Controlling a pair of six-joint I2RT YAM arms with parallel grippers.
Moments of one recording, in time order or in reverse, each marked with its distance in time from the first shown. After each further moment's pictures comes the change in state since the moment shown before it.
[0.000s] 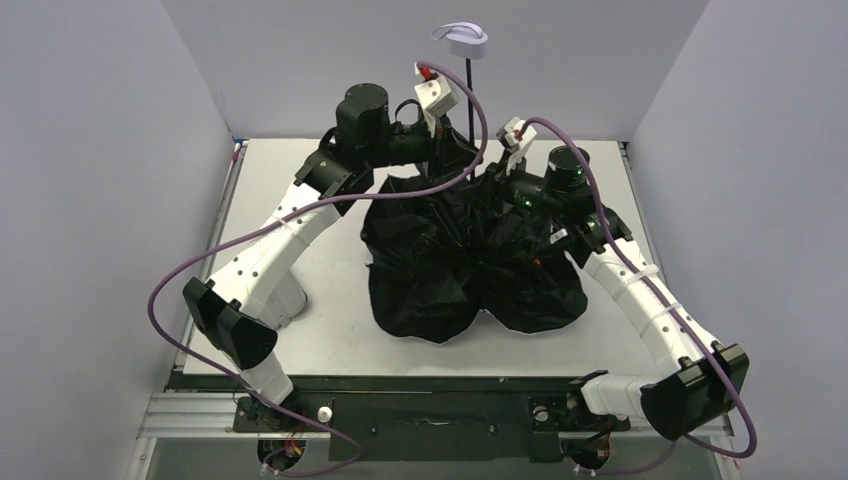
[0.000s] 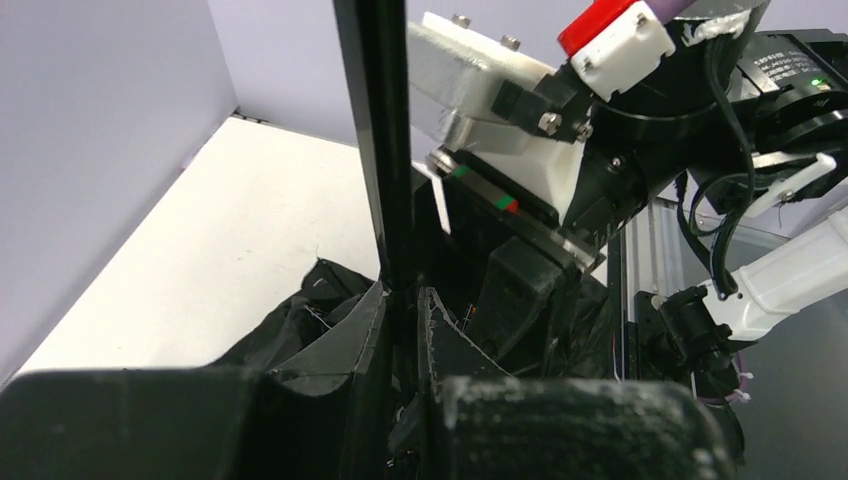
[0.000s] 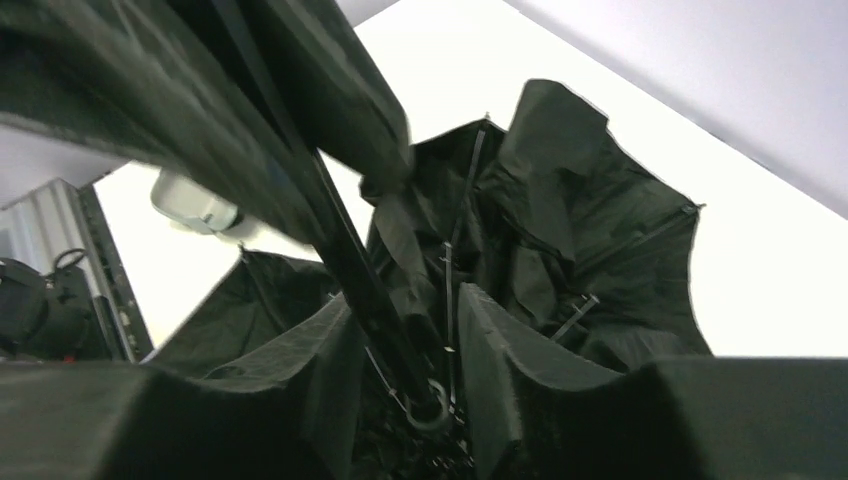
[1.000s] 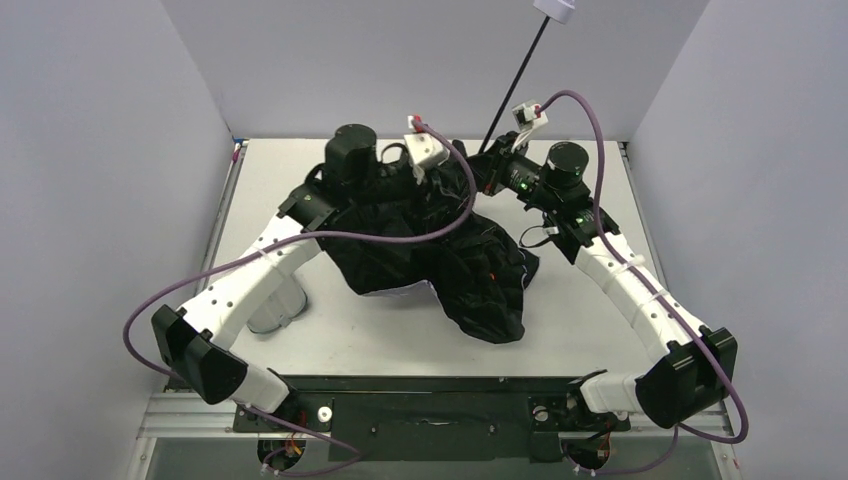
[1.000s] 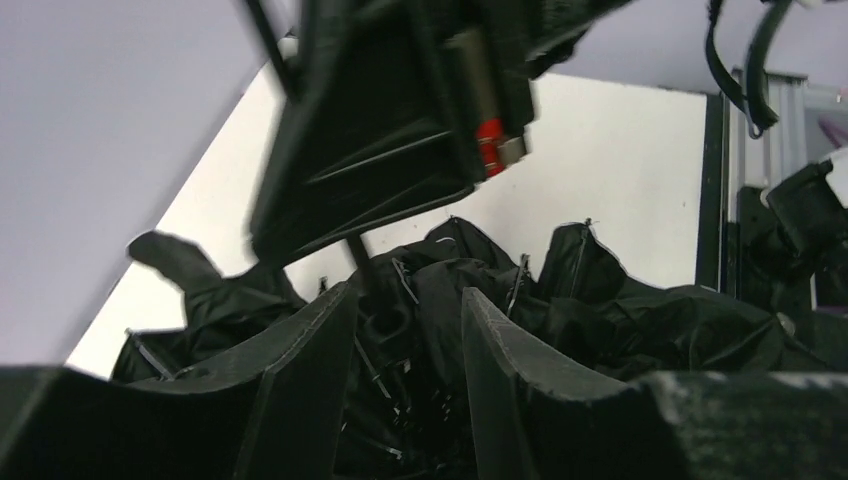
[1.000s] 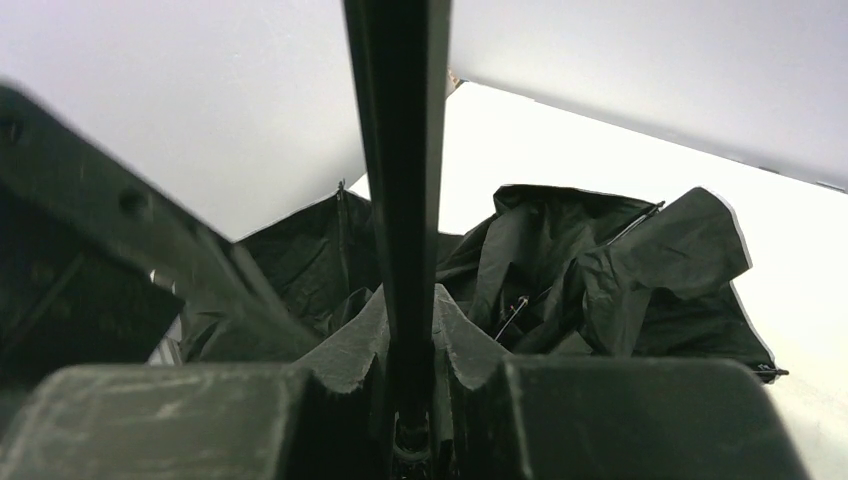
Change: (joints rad) left arm 0.034 -0.204 -0.317 -0.031 -0.098 0.221; right arm 0.008 0.066 -0.020 0.309 0.083 0.386
